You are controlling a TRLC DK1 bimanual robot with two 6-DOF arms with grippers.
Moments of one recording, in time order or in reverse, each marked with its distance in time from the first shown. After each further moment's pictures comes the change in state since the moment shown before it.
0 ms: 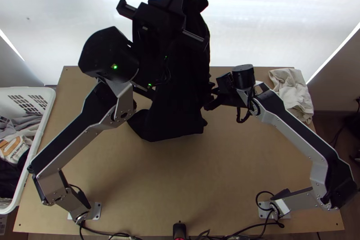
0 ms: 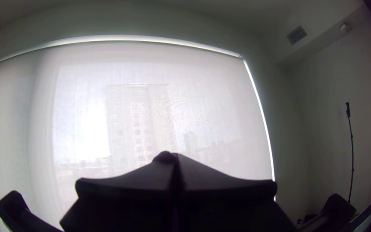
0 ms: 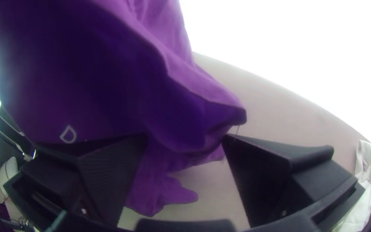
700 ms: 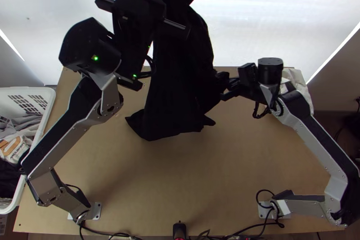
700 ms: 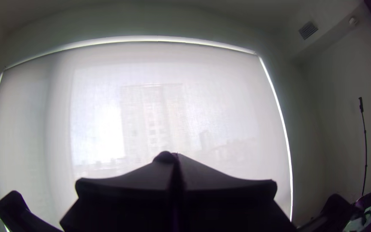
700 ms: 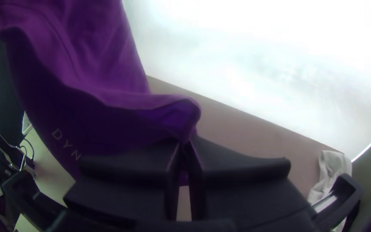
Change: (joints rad) left arm 0.072 -0.039 -0.014 -0.007 -0.023 0.025; right arm -0.103 -0.124 0.011 0.006 0.074 -0.051
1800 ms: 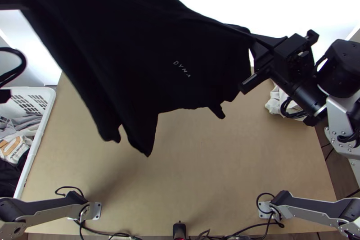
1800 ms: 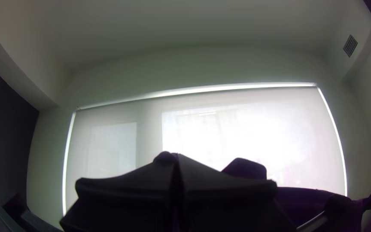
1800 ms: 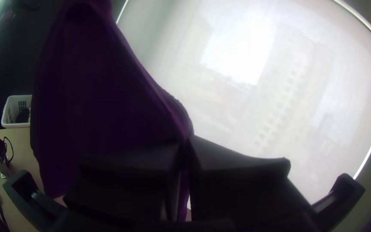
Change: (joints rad) left arm 0.317 -0.371 -0.019 -0.086 -0.011 0.066; right arm 0.282 -0.127 0.558 -0.171 0.373 -0.336
